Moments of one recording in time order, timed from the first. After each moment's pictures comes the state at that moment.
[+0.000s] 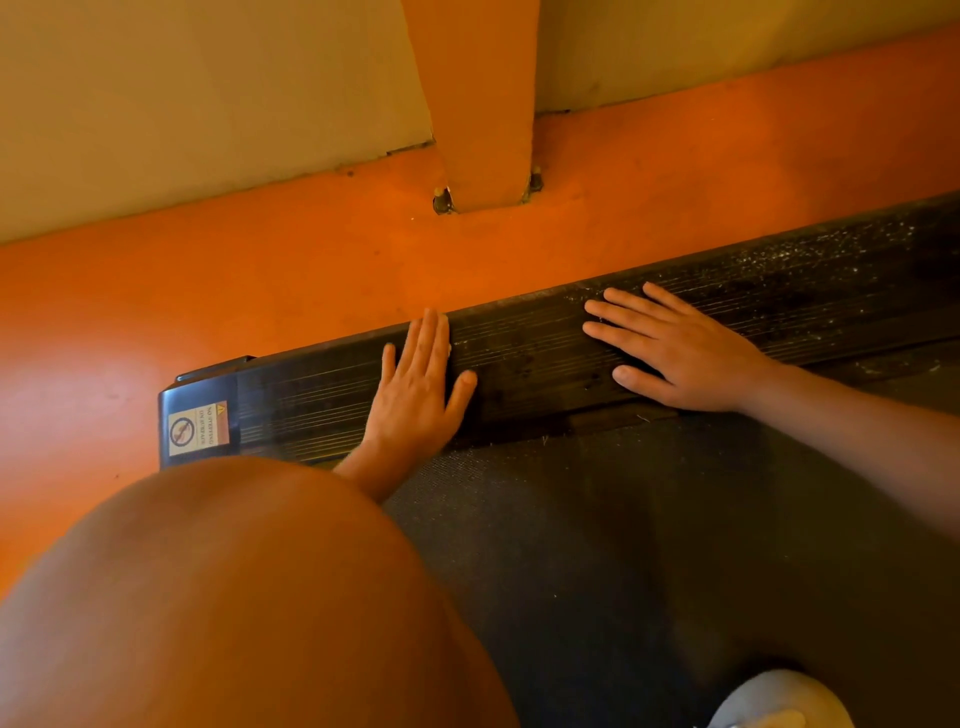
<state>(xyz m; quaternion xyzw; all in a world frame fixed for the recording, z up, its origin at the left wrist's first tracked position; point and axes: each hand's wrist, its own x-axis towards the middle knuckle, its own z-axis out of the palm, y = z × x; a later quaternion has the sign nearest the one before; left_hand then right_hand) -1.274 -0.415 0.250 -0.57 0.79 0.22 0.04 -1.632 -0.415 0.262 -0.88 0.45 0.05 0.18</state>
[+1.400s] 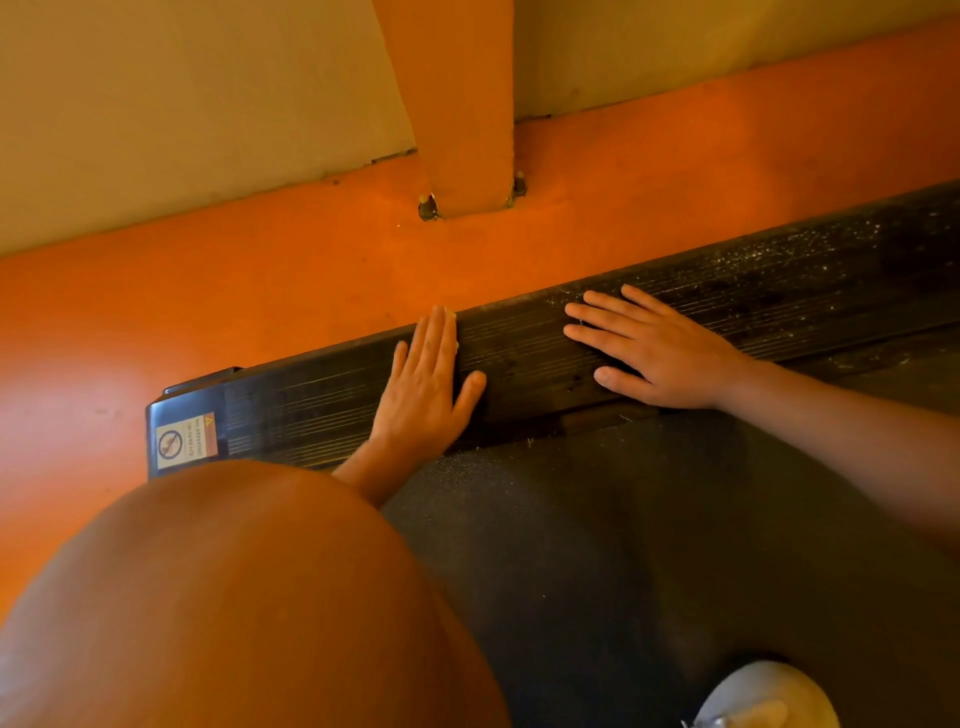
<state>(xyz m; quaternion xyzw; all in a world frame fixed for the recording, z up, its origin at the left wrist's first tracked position) -1.297 -0.419 0.252 -0.55 0.81 0.22 0.04 -1.631 -0.415 0.266 -0.87 0.45 0.05 0.19</state>
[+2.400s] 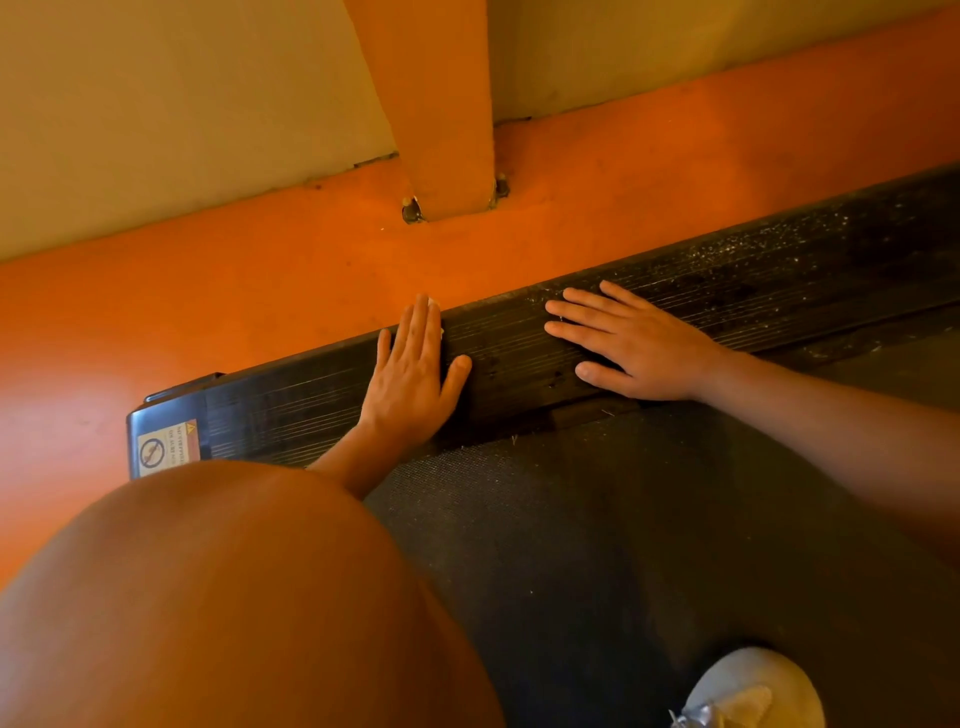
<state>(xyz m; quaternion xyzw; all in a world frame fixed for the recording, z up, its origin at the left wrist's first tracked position) -1.309 -0.433 0.256 -0.55 0.80 0.22 0.05 -1.632 -0.415 0.265 -0.87 0.45 0.04 0.19</state>
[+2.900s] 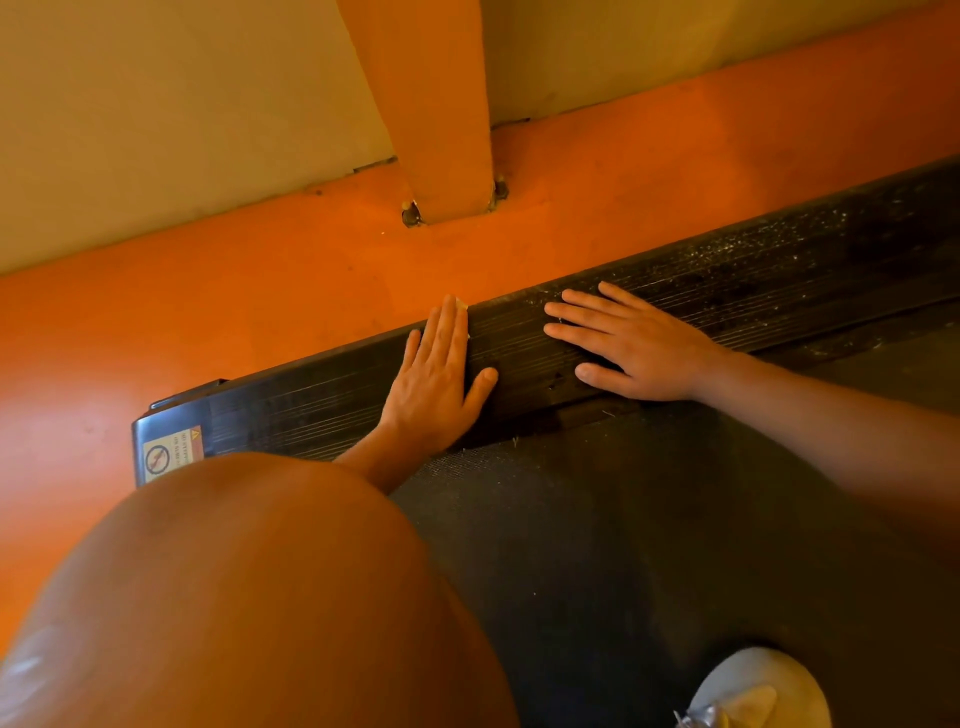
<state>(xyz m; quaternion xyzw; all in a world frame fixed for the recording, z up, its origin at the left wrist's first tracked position) -1.328 -0.427 0.257 -0.51 0.84 0.20 0.06 -1.631 -0.414 0.264 -0.87 0.45 0.04 0.19</state>
